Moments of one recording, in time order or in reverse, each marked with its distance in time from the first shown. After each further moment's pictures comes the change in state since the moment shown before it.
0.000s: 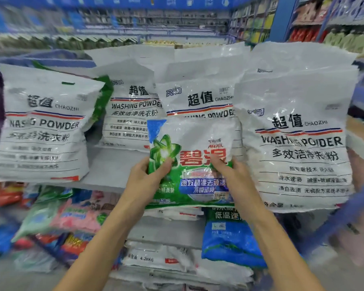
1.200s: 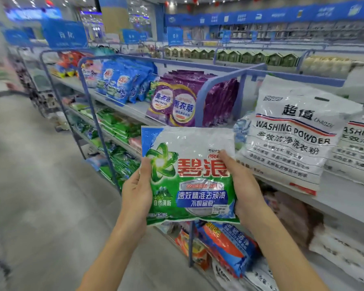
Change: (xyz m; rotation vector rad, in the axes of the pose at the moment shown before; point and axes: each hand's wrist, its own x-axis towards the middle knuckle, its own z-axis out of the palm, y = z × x) left_hand -0.169 0.018 -0.461 -0.287 0.772 0.083; right_hand -0.121 0.023 0.500 0.216 -0.580 0.242
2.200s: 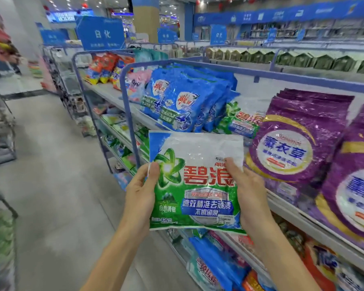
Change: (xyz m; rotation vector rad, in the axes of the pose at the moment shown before) left_hand 0.477 0.076 -0.195 -0.019 0.049 0.089; right_hand 0.384 0.079 0.339 -0.051 0.017 -0.067
